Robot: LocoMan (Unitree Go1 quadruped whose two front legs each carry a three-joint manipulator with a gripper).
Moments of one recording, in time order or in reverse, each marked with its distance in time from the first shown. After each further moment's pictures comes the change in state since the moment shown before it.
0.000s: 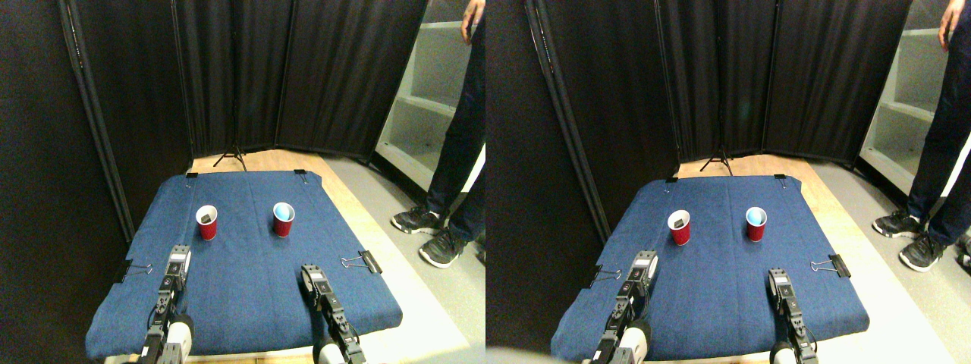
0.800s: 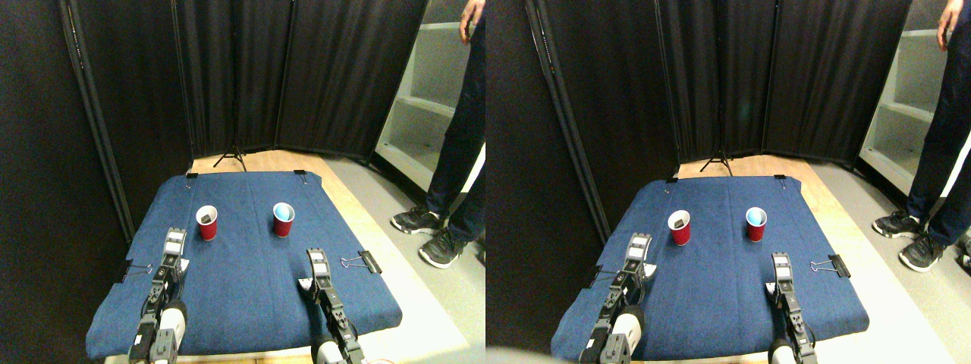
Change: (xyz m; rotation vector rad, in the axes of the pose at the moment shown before) right arm 0.003 0.008 0.015 0.047 -0.083 0.036; left arm 0.008 0.007 0.015 -0.001 -0.016 -0.091
